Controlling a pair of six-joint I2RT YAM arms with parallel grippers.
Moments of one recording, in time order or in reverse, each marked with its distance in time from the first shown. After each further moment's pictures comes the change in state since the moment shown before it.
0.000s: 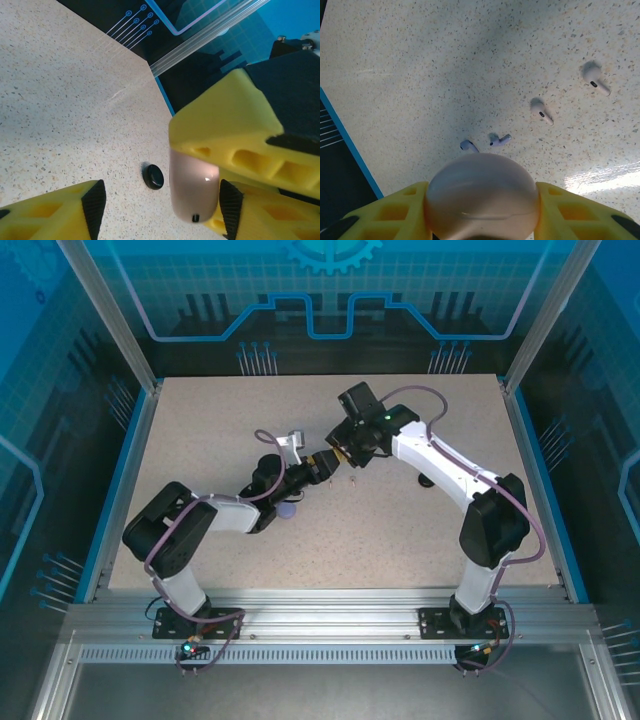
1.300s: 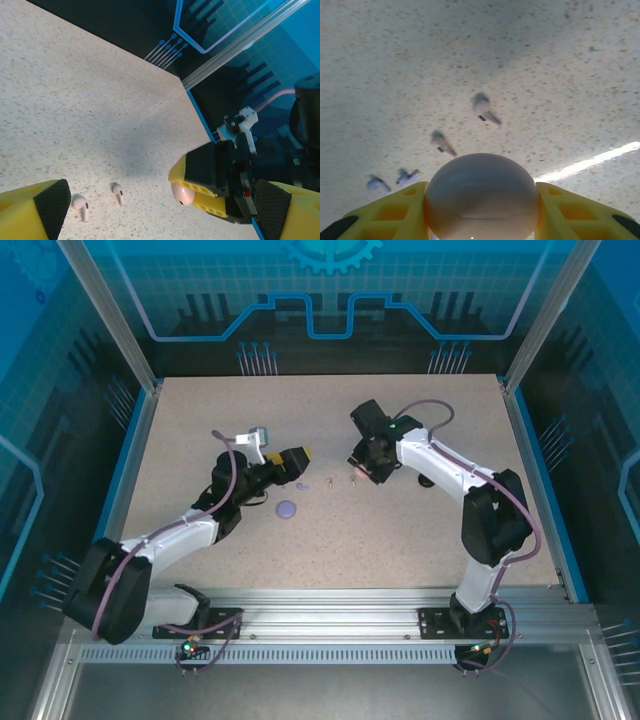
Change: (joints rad) left arm 0.143 -0.424 -0.111 -0.404 0.031 0.145; right arm -0.068 0.000 -0.157 -0.044 0.080 -0.083
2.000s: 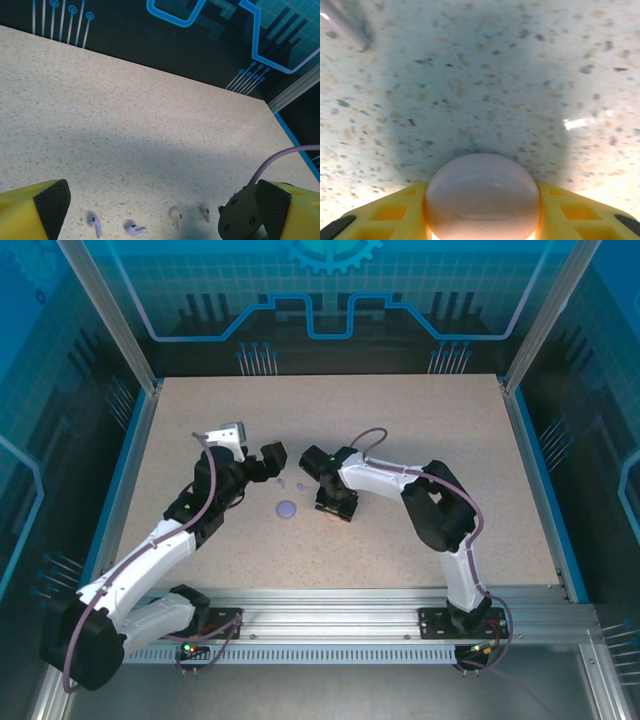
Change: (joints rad) left arm 0.013 -0.273 0.116 -0.519 -0.358 0.248; right arm 0.257 0.270 0.022 -0.058 0.040 0.023
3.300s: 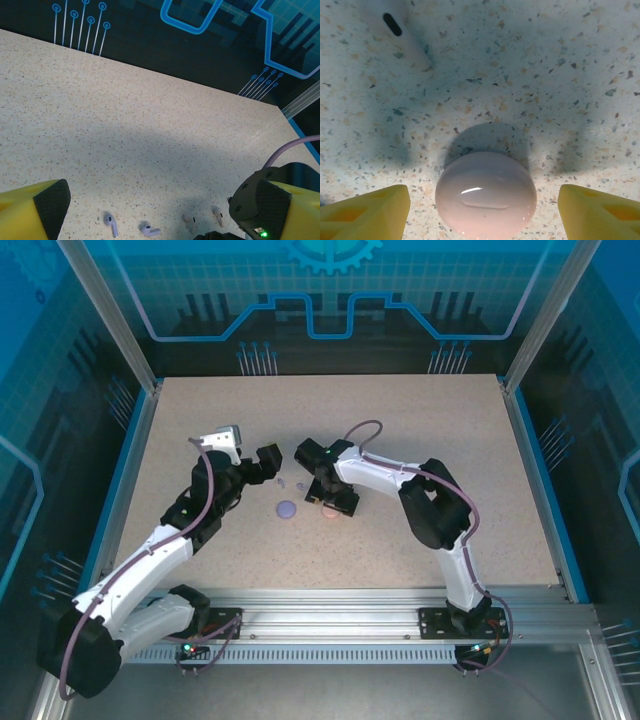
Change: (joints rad) left arm -0.003 -0.049 -0.024 -0.026 -0.077 0.027; right arm 0.000 0.062 0.127 -0.060 0.010 -0.034
